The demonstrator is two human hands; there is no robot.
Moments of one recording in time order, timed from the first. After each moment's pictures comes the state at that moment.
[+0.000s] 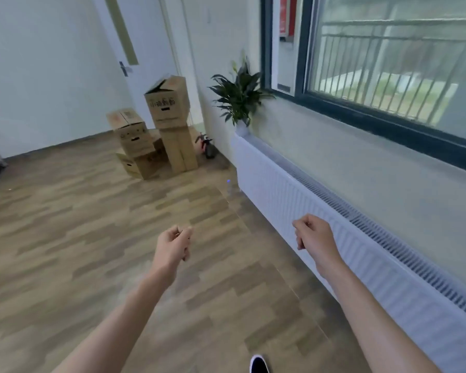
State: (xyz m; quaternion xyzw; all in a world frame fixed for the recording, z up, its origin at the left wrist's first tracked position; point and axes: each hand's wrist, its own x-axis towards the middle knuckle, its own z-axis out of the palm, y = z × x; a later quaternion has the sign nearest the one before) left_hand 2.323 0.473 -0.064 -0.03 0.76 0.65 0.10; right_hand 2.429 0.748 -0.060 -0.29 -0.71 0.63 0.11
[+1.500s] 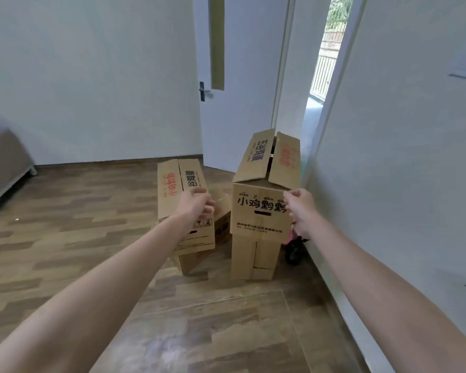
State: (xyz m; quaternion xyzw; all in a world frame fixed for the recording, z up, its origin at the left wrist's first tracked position) left_hand 0.868 0.332 0.023 -0.11 0.76 0.63 0.05; right_hand 0.842 0.605 -0.018 -0.21 -0.79 0.58 0.04
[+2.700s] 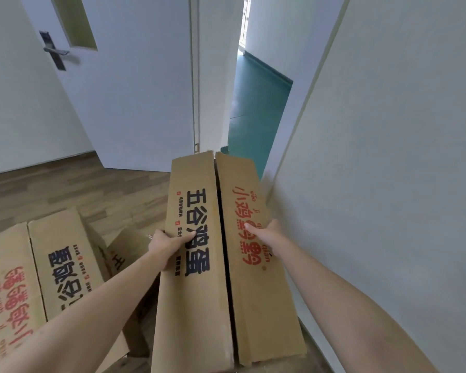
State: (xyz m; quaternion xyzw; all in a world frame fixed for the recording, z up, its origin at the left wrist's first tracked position) left_hand 0.234 0.527 -0.140 -0.18 0.81 0.48 0.29; right_hand 0.317 0.776 -0.120 -0.44 -0.70 0.55 -0.10
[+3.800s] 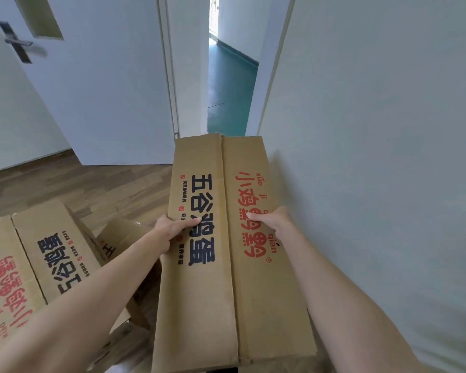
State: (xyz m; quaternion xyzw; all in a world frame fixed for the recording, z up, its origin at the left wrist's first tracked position) left_hand 0.316 0.529 -0.121 -0.10 0.77 0.51 0.37; right_hand 0.434 0.765 -0.110 -0.49 -0.68 0.54 -0.03
